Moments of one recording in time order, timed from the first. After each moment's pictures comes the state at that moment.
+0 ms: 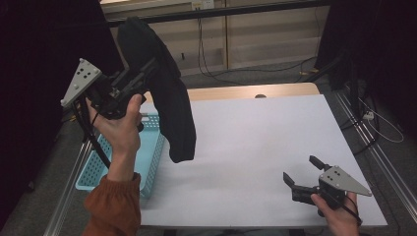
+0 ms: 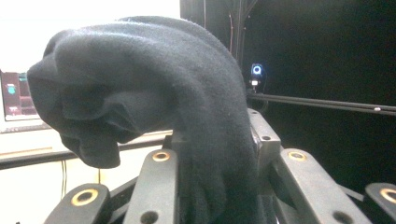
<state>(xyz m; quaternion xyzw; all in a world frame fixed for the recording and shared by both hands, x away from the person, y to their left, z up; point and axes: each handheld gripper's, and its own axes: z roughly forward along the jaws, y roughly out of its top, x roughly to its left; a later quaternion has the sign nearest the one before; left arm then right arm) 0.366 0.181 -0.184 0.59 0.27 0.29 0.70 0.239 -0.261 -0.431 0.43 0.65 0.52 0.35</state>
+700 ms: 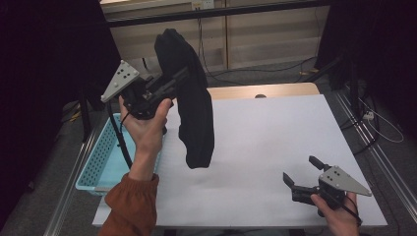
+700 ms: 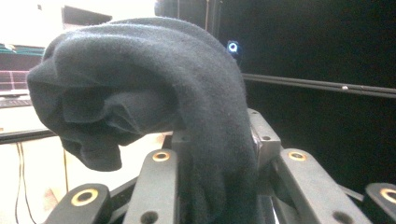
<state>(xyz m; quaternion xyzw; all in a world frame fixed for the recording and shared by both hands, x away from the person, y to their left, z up) 0.377 0.135 -0.205 0.63 0.26 0.23 0.70 0.239 -0.260 -0.431 0.43 0.65 0.52 0.35</state>
